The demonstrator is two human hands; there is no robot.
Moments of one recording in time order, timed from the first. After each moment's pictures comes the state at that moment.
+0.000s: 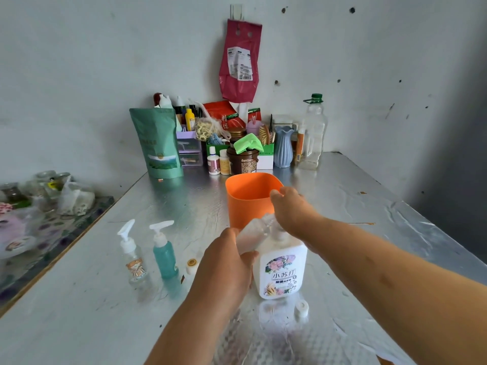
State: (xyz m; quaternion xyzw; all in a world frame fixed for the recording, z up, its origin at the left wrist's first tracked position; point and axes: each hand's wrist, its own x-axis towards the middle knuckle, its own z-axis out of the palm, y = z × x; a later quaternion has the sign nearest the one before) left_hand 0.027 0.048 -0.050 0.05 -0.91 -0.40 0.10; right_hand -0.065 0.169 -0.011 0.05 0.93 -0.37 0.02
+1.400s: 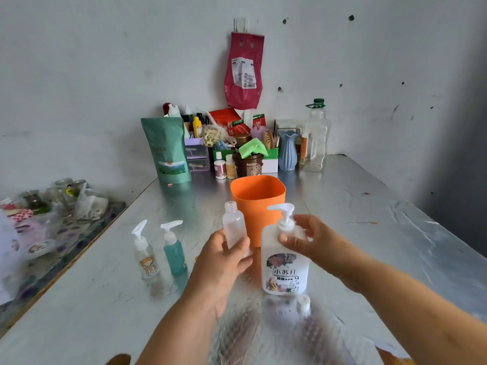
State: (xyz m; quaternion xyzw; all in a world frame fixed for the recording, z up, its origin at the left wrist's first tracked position) left_hand 0.023 0.039 -0.071 0.05 -0.64 -0.77 0.06; right_hand -0.014 0.229 -0.053 -0.08 0.82 -0.55 0.08
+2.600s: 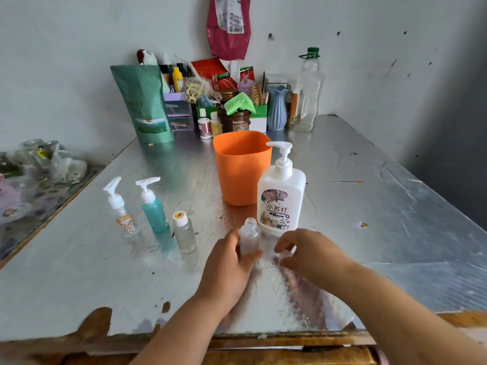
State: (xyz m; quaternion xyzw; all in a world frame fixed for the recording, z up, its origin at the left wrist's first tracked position) left_hand 0.039 0.063 -0.157 0.02 -0.88 -0.47 0.05; right_hand 0.023 0.233 -0.105 -0.08 0.97 -0.22 0.10
